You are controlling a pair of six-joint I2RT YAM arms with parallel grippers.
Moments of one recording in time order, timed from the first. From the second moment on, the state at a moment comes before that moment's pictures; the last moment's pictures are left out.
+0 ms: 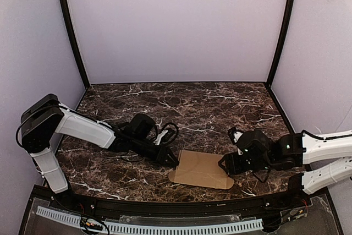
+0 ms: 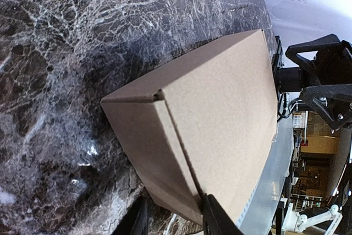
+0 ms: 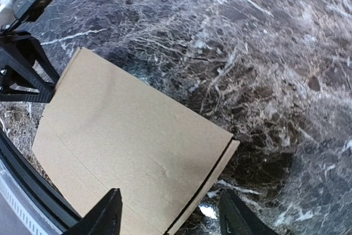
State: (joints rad) left arm -0.88 1.76 0.84 0.10 0.60 -0.65; right arm 1.18 1.04 0.59 -0.45 0.28 0.75
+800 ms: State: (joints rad) left arm -0.85 1.49 0.66 0.13 0.40 -0.61; right arm 0.99 1.06 0.38 -0.13 -0.01 0.83
